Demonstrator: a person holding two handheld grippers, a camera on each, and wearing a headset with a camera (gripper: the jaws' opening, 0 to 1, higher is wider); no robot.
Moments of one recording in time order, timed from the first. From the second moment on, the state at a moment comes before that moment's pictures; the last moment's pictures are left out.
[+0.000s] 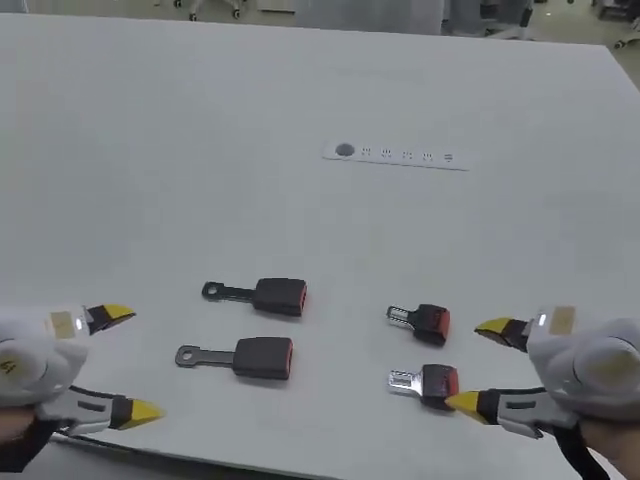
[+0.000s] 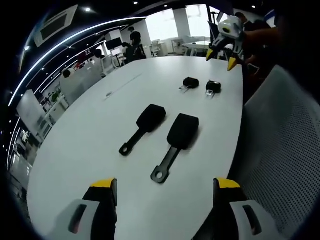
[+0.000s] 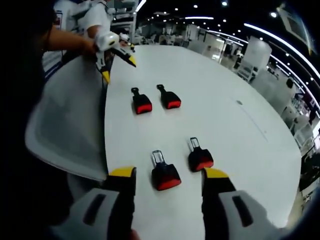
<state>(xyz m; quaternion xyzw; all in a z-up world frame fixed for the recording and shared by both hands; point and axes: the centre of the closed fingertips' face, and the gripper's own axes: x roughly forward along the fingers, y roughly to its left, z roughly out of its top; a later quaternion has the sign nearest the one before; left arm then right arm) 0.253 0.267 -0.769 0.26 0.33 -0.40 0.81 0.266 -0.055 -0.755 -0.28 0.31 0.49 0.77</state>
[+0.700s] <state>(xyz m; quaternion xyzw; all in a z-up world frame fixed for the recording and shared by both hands) 0.274 0.173 -0.806 0.27 0.36 -0.51 0.73 0.262 -0.040 -0.797 -0.31 0.33 0.54 0.71</state>
